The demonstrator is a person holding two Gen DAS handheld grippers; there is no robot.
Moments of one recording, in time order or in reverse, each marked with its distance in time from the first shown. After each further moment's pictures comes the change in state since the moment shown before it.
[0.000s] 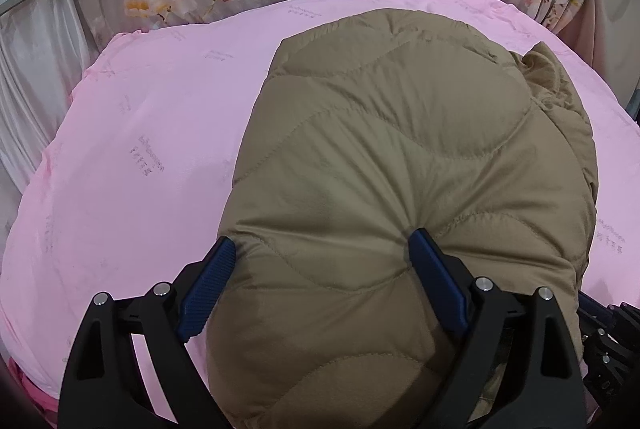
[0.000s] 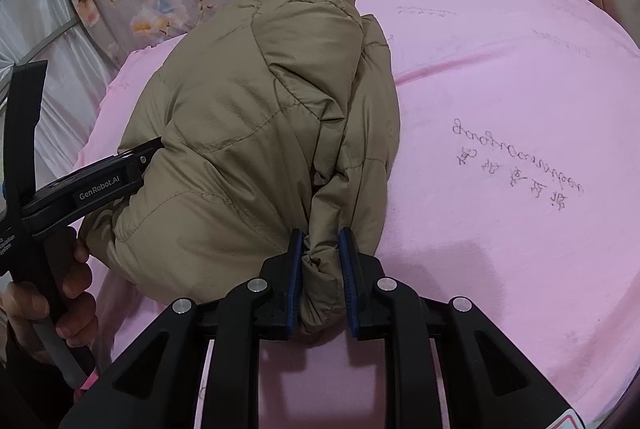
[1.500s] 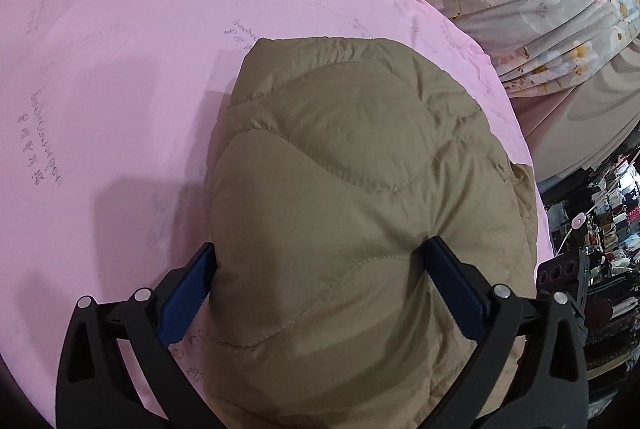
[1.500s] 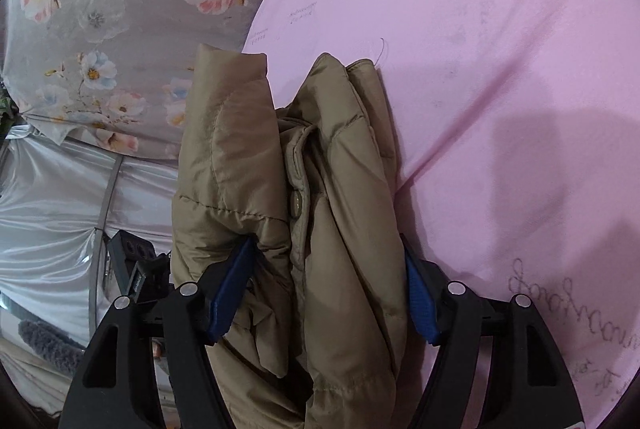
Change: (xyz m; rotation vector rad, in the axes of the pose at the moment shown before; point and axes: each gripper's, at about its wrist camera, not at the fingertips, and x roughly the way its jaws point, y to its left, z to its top) left arm 0.080 0.076 0.075 -0.311 0.220 -0.491; right arm 0.071 -0.082 0.105 0.498 0.163 0.511
